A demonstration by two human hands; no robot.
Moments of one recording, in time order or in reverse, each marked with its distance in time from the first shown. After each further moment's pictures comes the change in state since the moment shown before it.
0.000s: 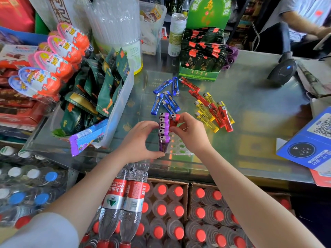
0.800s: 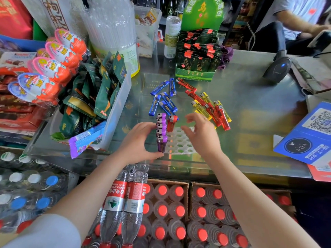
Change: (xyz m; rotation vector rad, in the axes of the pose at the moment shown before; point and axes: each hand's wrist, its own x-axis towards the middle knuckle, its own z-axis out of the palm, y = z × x) left_hand -0.002 0.008 -0.003 -0.012 0.008 0.009; right_hand -0.013 0.011 -0.020 -0.287 0.150 -0.013
